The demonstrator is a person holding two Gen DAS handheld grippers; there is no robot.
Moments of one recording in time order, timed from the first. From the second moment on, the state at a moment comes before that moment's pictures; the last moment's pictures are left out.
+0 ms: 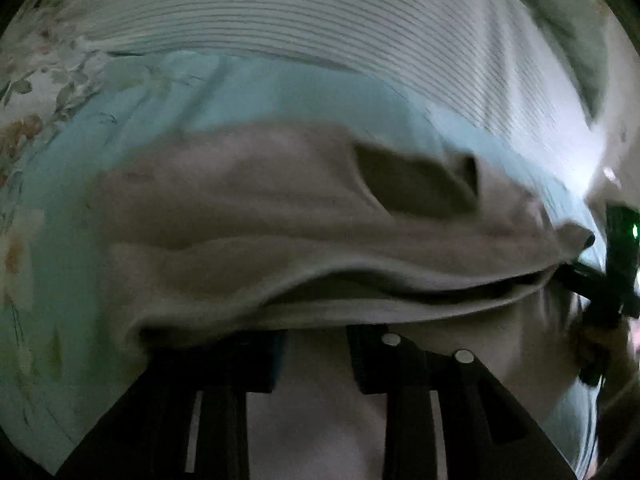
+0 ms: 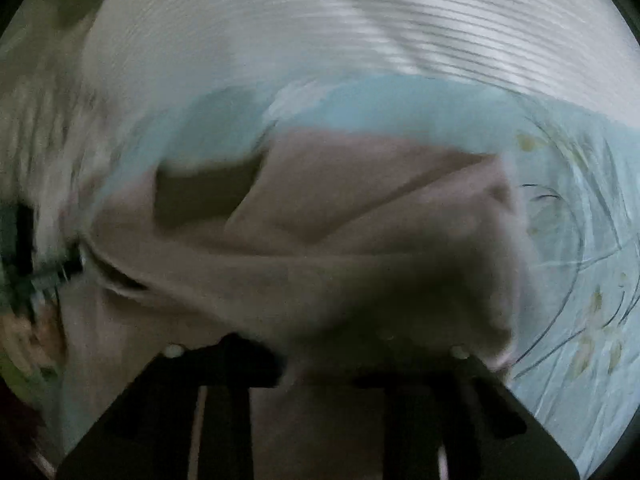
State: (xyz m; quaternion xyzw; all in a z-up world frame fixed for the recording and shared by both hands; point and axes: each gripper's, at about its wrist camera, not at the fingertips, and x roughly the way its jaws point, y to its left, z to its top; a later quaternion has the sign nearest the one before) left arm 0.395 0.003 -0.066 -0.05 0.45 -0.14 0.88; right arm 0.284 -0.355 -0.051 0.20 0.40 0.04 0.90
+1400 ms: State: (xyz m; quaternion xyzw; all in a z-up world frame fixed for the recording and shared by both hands) left arm 0.129 0.041 -0.083 -0.27 0.44 -0.12 0.85; right arm 0.027 -0.266 -0.053 0.31 0.38 0.08 0.87
